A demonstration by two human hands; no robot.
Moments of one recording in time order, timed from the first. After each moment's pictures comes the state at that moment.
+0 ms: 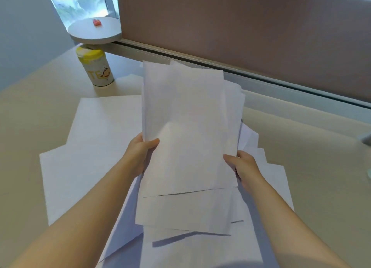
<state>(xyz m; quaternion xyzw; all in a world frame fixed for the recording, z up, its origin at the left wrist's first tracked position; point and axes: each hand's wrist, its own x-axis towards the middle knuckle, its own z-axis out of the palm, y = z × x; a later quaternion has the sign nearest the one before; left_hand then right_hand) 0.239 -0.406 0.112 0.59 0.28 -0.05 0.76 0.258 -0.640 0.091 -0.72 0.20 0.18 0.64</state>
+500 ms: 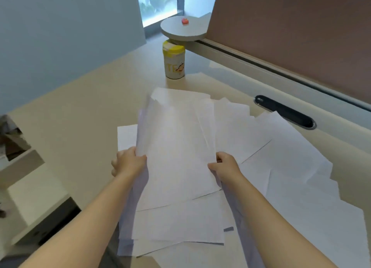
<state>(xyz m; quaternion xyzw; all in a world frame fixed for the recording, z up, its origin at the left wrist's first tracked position) 0.158 -0.294 0.066 0.78 0.51 -0.03 0.37 0.245 -0.499 0.078 -0.80 0.03 0.32 0.51</state>
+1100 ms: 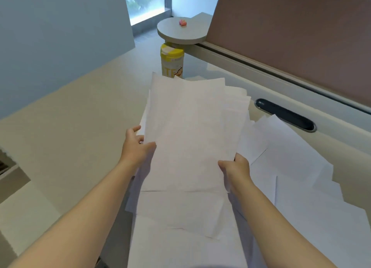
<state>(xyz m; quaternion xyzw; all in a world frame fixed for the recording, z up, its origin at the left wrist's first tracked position) 0.205 -0.256 0.082 0.72 0.36 0.08 0.59 0.259 -0.471 0.074 -0.71 0.20 0.20 0.65</state>
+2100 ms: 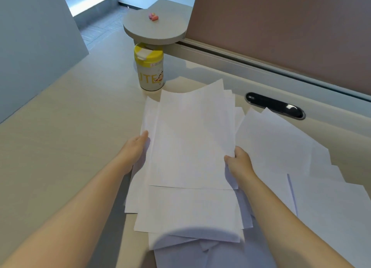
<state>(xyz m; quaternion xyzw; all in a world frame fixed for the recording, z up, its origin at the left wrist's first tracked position) 0.298 -0.196 0.065 0.73 0.31 -0.11 0.60 0.300 -0.430 0.065 -0.84 0.22 0.14 0.48</state>
